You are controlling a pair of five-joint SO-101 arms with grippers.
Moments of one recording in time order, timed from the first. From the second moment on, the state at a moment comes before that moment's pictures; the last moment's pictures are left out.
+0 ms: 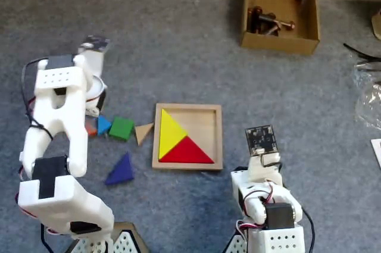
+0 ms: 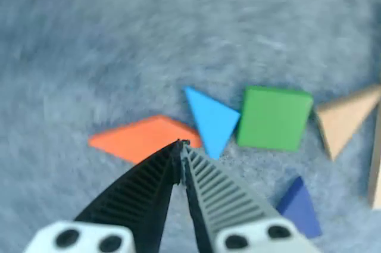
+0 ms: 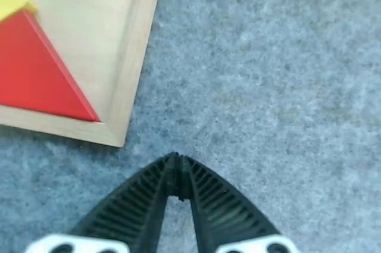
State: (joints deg) left arm -16.1 6.5 10.4 78.4 -11.6; right arm -8.2 -104.7 95.7 72.6 7.8
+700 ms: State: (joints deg) left arm -23.3 6.5 10.5 76.2 13.8; right arm -8.2 -104.7 95.7 72.6 7.8
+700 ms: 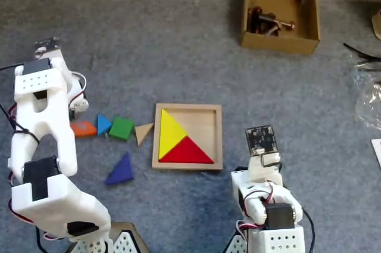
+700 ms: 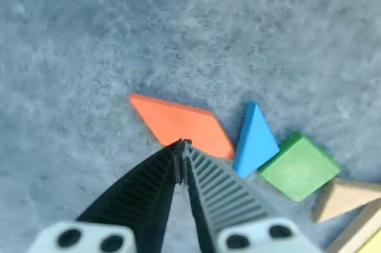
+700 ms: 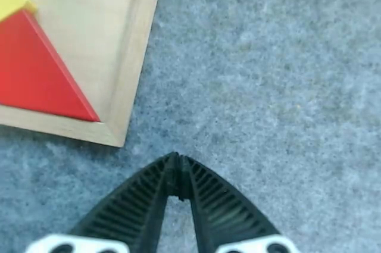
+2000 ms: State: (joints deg) left arm -23.1 6.5 18.9 76.1 44.4; right arm -8.2 -104.7 95.7 72.6 7.8
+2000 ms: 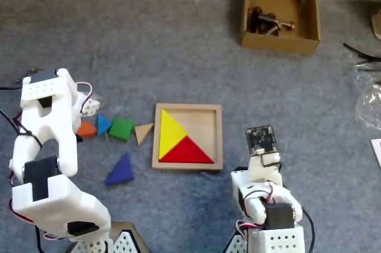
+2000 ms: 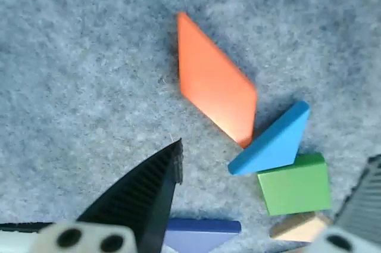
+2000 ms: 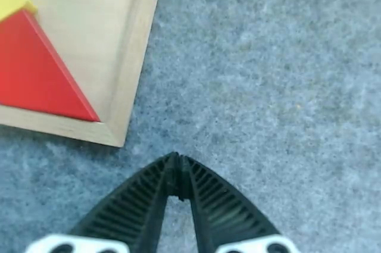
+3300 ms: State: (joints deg) left arm -23.8 6.5 23.6 67.6 44.5; right arm -8.2 -104.7 95.7 72.6 7.8
